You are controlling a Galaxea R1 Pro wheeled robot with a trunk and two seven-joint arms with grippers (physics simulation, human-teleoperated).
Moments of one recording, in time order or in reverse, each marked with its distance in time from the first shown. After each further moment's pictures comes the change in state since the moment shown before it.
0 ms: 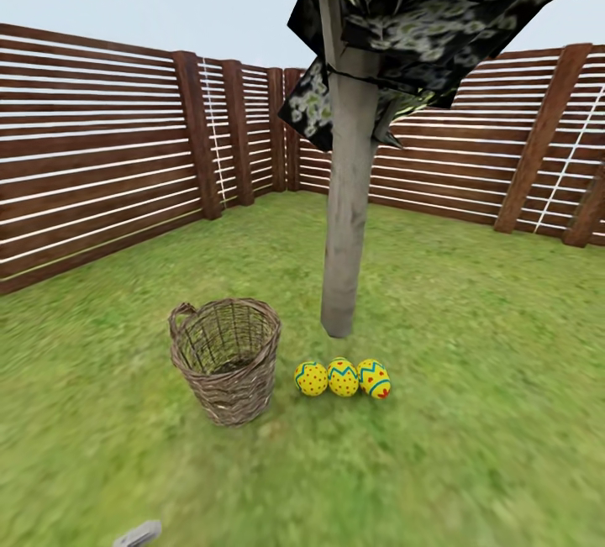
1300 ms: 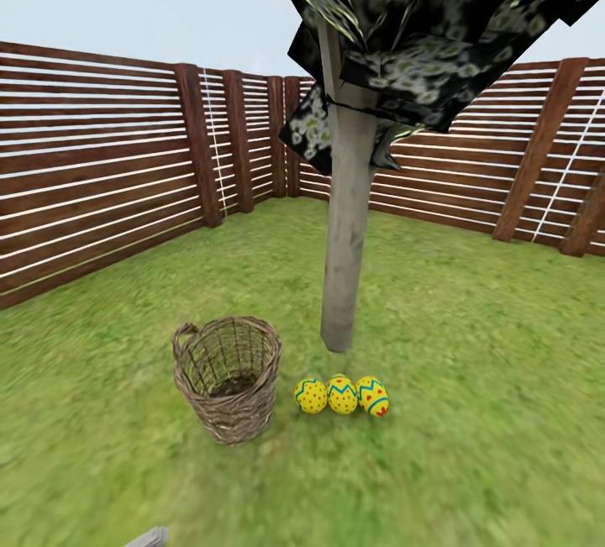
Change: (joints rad) left arm 0.007 -0.032 0.002 0.021 -0.001 -0.020 0.006; right arm 0.042 -0.001 0.000 0.008 -0.001 0.001 0.000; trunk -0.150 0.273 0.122
